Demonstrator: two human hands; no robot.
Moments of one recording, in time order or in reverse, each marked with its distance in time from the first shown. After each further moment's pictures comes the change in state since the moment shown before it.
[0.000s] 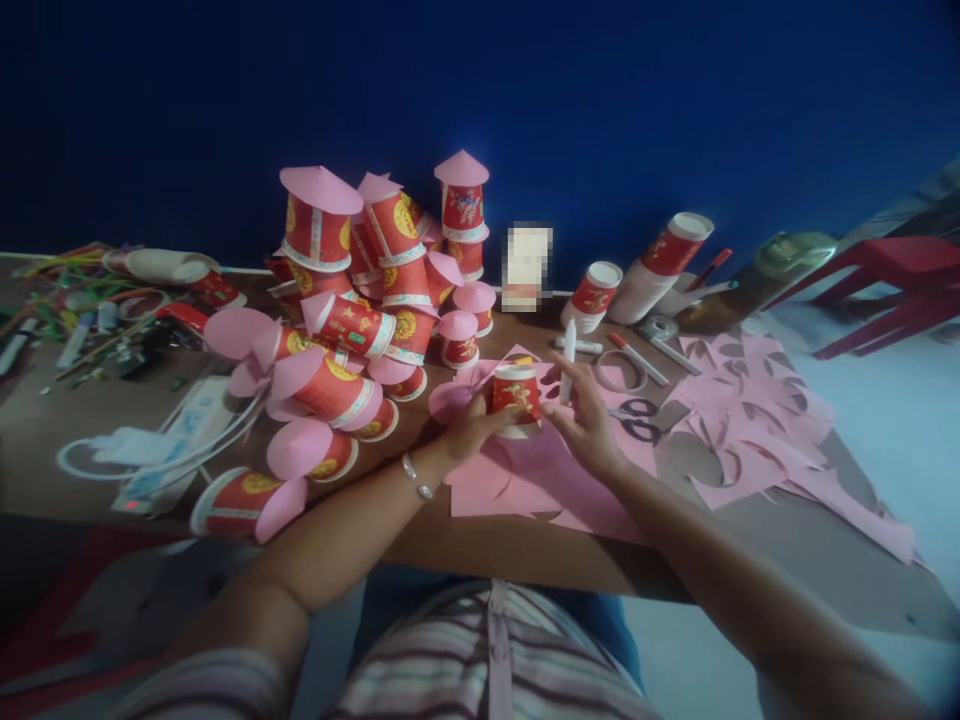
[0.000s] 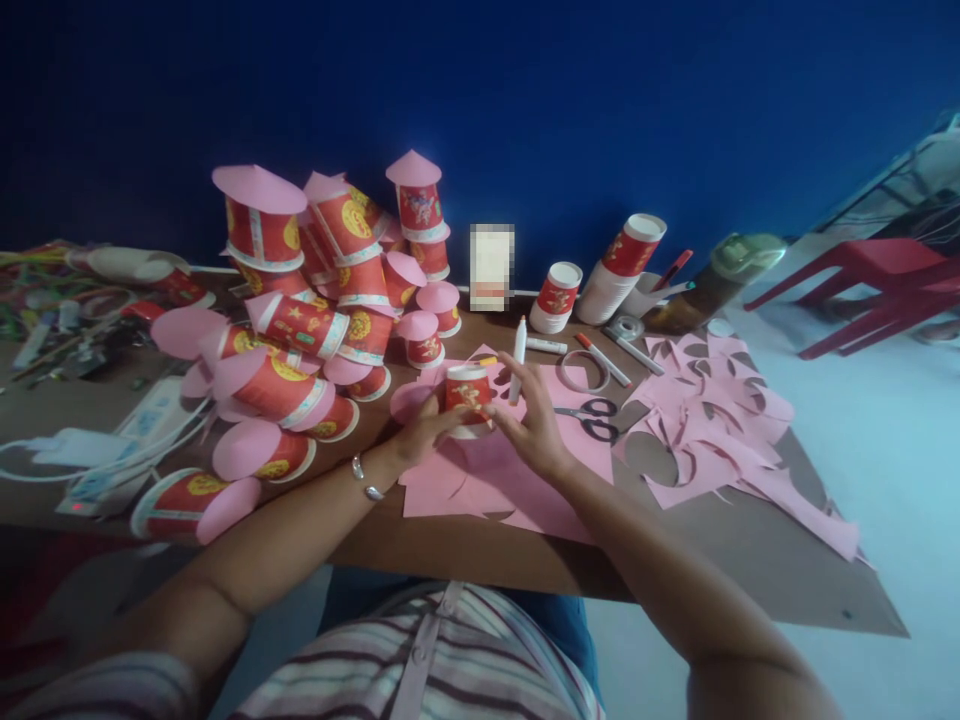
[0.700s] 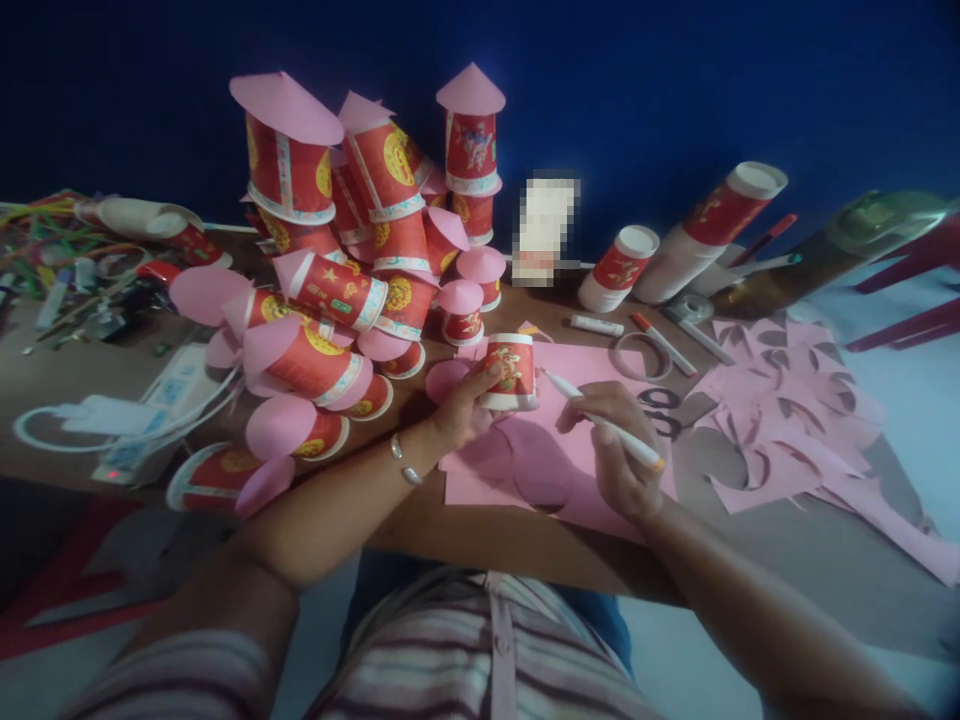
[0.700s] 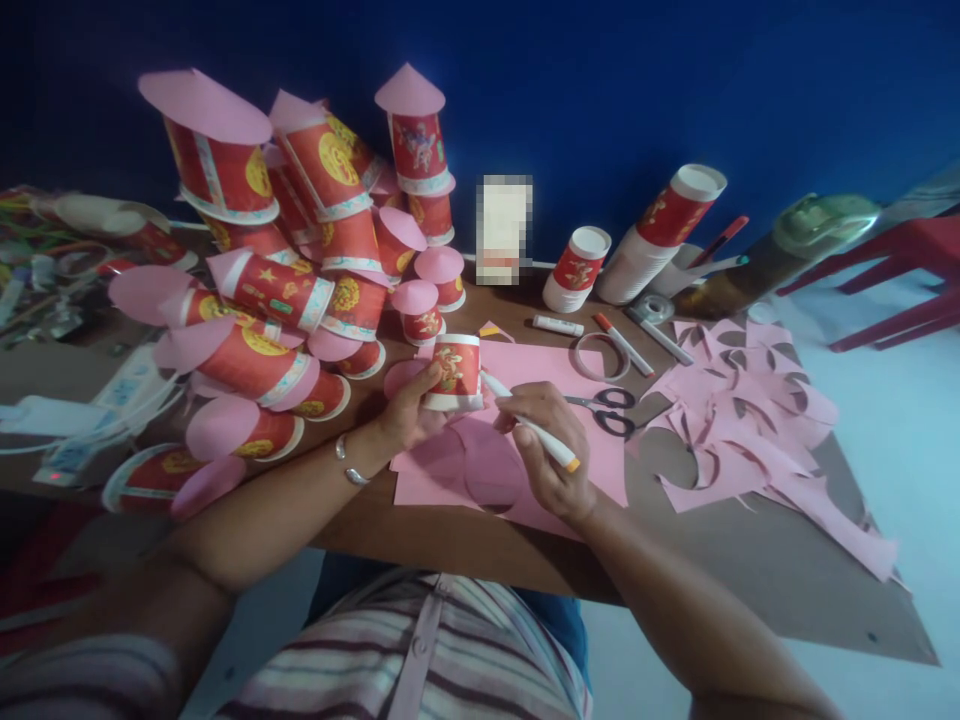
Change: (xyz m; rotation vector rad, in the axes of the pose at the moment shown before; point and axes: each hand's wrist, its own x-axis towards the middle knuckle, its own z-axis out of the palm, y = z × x) left_hand 0.006 -0.002 -0.008 -0.418 0.123 -0.165; right_hand -0.026 -0.035 -0.018 0.043 0.047 -0.165
